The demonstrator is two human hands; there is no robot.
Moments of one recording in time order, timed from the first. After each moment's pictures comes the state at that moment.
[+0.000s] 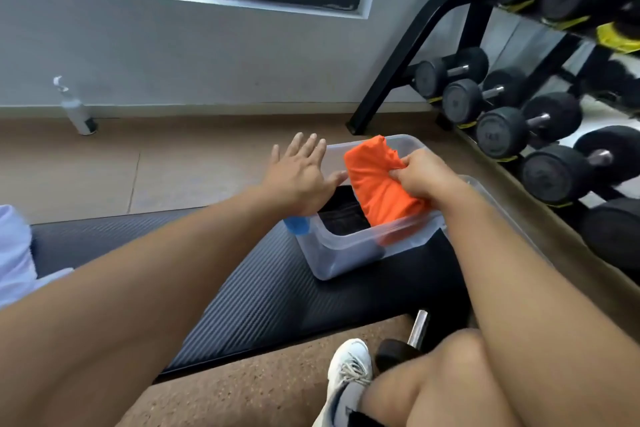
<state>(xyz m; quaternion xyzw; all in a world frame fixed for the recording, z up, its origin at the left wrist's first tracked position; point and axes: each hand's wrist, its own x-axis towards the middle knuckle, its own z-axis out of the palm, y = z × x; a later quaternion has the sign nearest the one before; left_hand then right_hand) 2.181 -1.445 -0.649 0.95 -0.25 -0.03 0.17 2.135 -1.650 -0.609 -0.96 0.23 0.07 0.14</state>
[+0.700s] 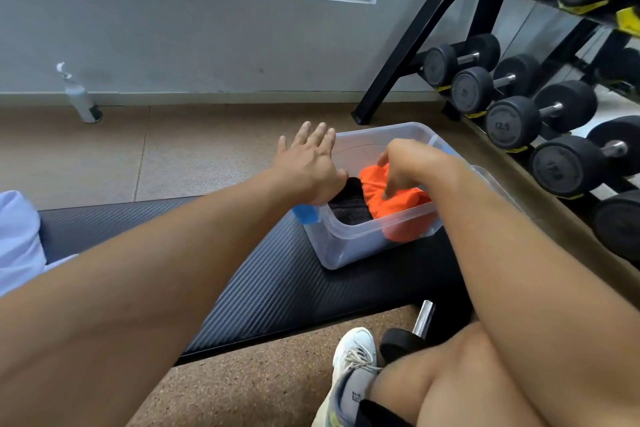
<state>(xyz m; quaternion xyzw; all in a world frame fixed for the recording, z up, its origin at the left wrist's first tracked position) 2.179 -1.445 -0.645 0.96 -0.25 -0.05 0.15 2.156 -1.620 -0.606 -0.96 0.16 0.20 -0.11</state>
